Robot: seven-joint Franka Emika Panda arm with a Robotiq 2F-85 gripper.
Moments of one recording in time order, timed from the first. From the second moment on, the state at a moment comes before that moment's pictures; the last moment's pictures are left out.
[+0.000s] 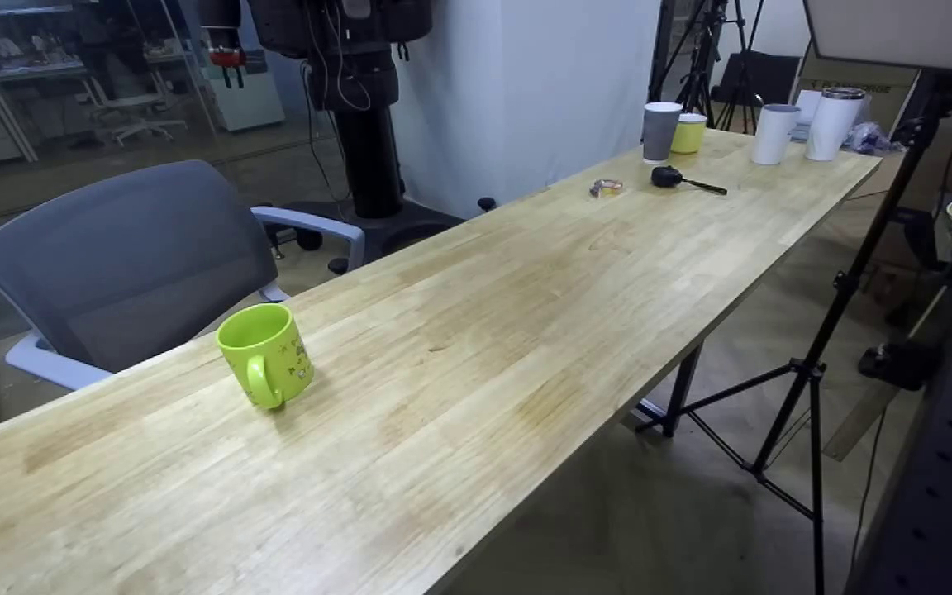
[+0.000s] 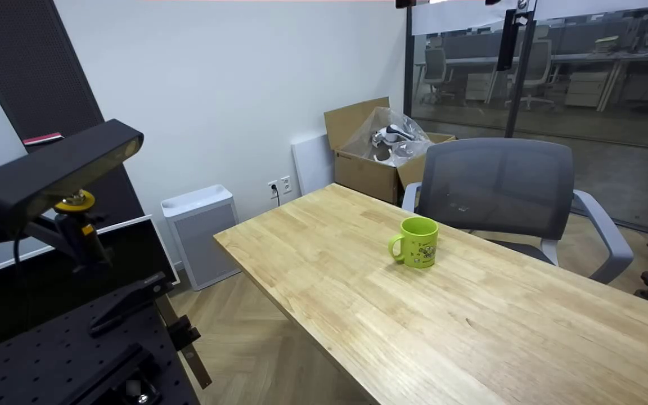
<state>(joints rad) 0.04 -0.27 -0.07 -2.34 0.13 2.23 -0.20</state>
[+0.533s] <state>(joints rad) 0.03 -0.05 -0.07 -2.30 0.18 2.34 -0.25</state>
